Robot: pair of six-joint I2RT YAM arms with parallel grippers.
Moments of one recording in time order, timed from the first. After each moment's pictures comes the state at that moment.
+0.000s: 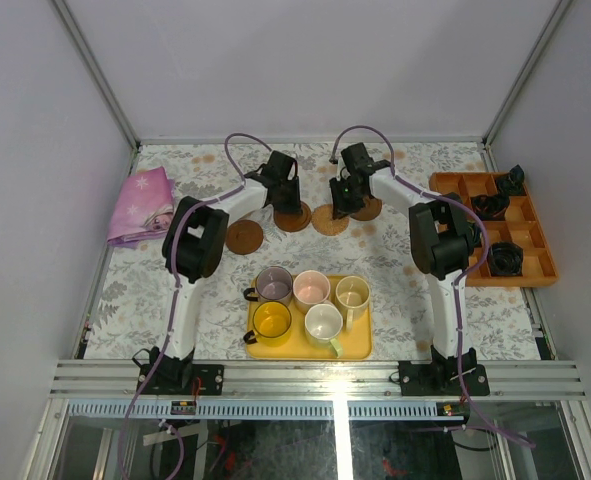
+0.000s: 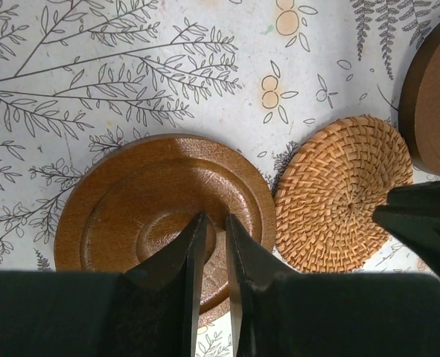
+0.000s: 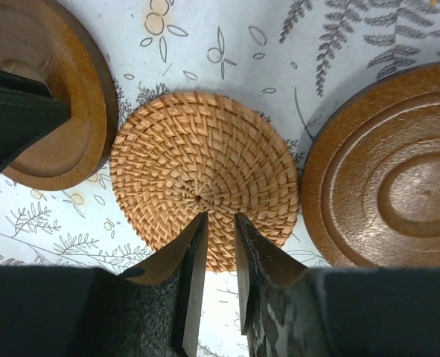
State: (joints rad) left arm -0.42 2.25 1.69 -0.35 0.15 -0.45; right arm 0.39 2.23 1.74 -0.61 -0.22 0.15
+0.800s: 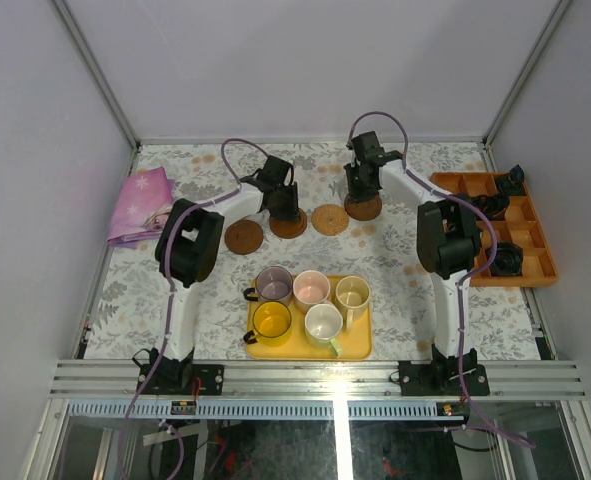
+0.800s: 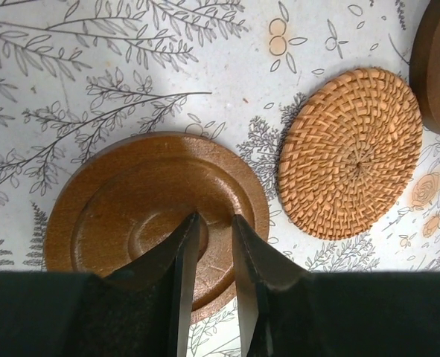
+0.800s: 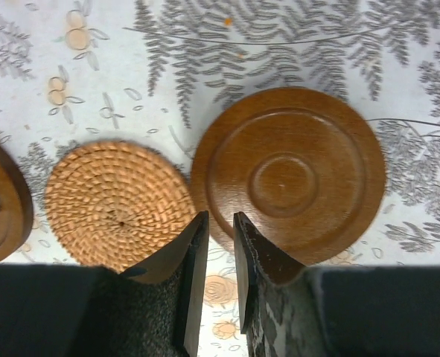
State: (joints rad) left arm -0.42 2.17 1.58 -0.35 0.18 -0.44; right arm 0.35 2.21 1.80 -0.63 -0.03 0.17
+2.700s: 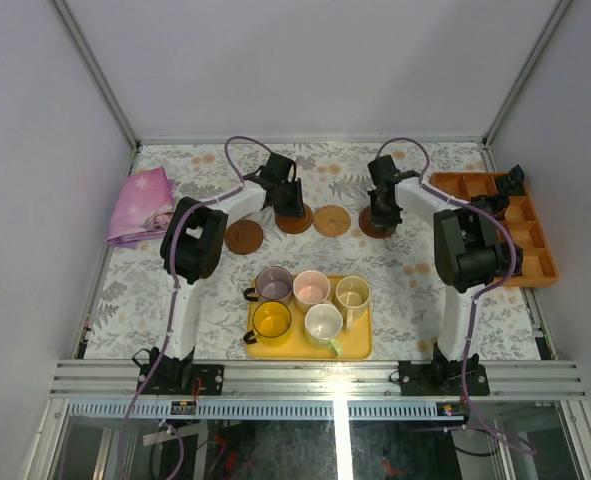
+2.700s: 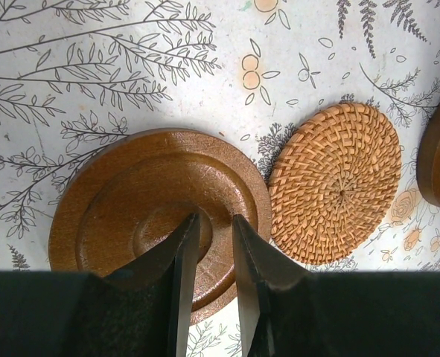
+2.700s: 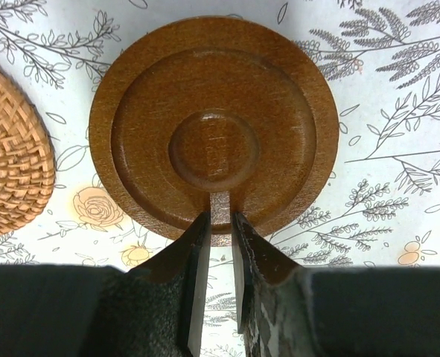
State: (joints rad) left arm -0.42 2.23 1.65 -0.33 0.22 -0.45; right arm 0.30 2.03 1.46 -0.67 0.15 0.28
